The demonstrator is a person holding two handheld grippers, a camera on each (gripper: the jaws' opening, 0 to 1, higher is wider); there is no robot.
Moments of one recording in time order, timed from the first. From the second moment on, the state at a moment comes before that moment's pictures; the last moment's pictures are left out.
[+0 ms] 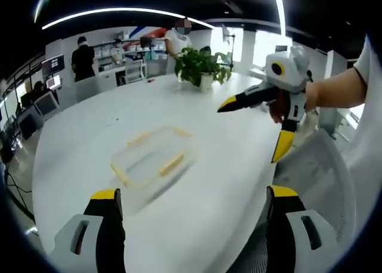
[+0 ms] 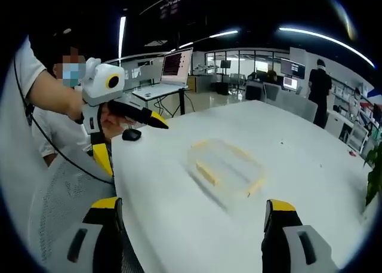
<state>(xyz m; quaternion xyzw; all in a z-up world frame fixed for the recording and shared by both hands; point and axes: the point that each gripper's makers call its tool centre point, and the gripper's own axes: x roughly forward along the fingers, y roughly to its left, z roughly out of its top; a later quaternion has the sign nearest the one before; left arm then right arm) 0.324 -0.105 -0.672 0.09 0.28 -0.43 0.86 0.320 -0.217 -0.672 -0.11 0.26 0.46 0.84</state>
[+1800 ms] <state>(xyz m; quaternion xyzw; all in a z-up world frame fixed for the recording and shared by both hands) 0.246 -0.085 -0.681 0.05 0.29 -0.38 0.87 0.241 -0.220 -0.664 -0.06 0.24 0.44 0.86</state>
